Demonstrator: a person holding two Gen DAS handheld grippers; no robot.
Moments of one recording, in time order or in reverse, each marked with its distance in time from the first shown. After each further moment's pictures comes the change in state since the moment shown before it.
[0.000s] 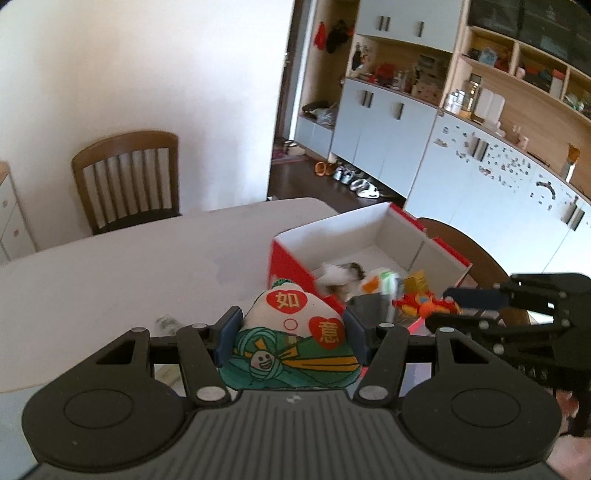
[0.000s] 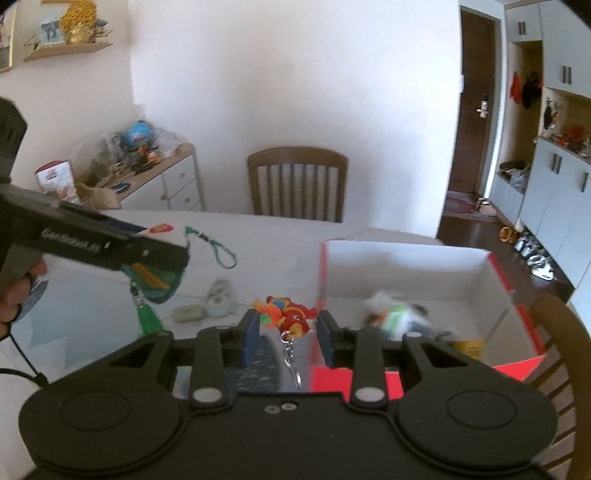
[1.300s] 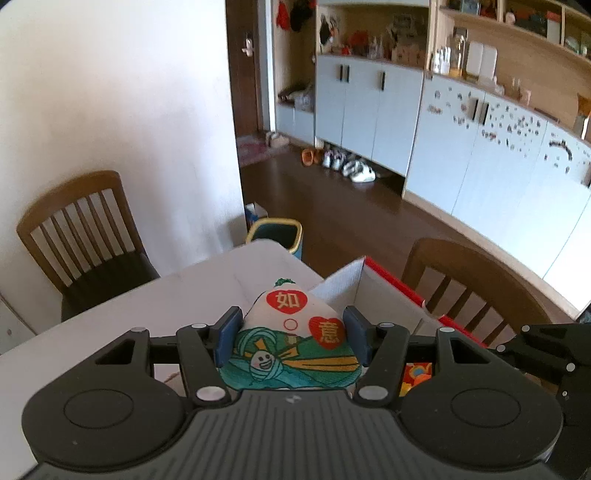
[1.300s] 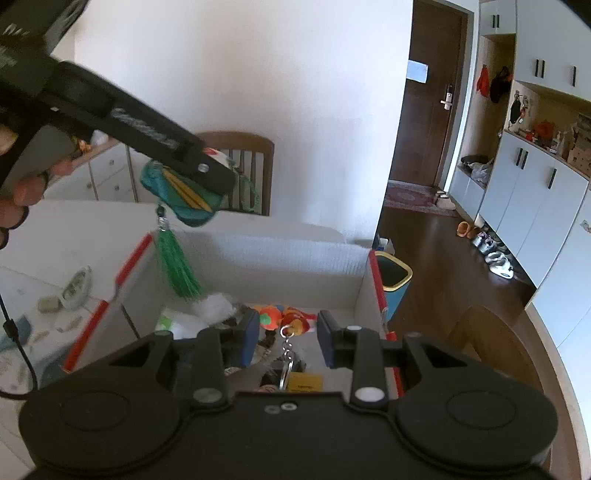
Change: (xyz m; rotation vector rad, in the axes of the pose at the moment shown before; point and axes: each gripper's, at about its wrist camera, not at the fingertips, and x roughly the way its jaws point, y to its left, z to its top) left arm 0.189 -0.125 0.122 0.165 0.069 0.046; right arm 0.077 -0.154 -0.003 -0.037 0.060 -0.109
